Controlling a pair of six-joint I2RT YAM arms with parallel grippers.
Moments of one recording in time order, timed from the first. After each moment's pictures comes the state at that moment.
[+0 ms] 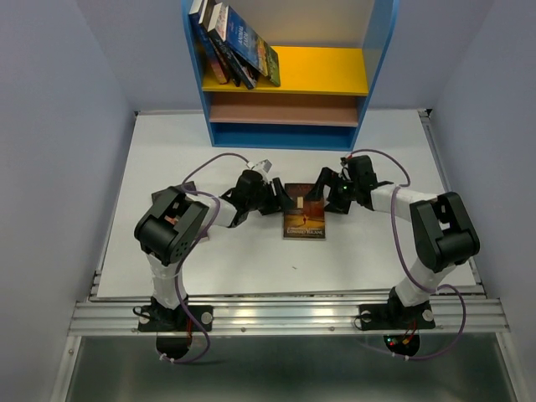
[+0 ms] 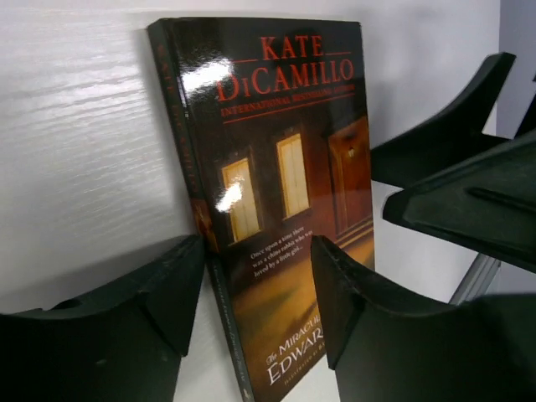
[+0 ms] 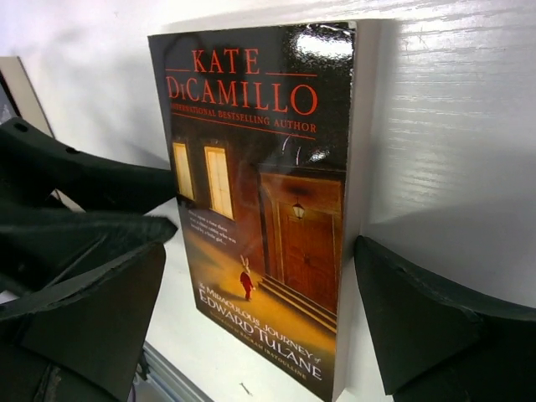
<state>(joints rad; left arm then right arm) -0.61 1.86 0.85 0.46 0.30 -0.80 0.29 1.70 0.89 -0.03 -0.45 0.69</state>
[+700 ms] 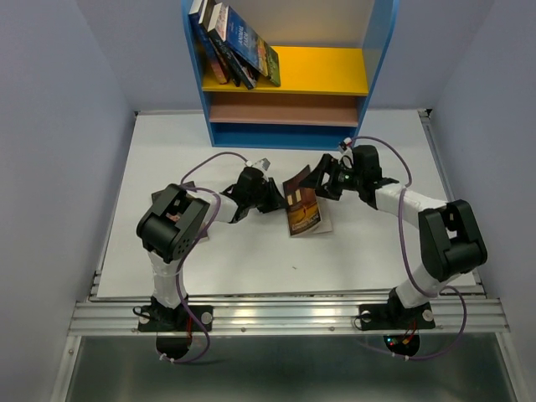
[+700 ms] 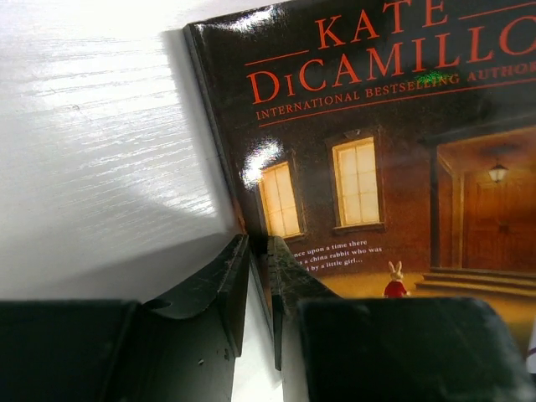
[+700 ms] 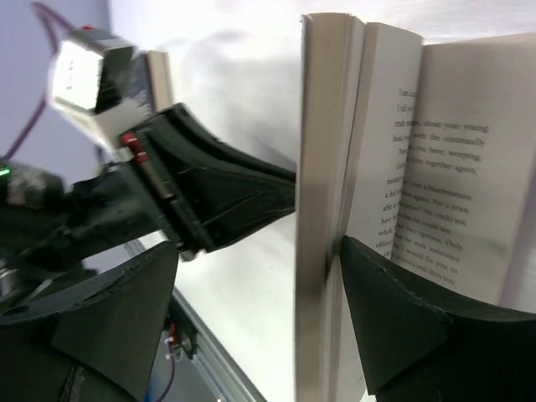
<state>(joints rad) -0.59 1.89 0.91 0.37 0.27 -0.80 0.29 1.61 0.91 0.13 -0.65 0.77</state>
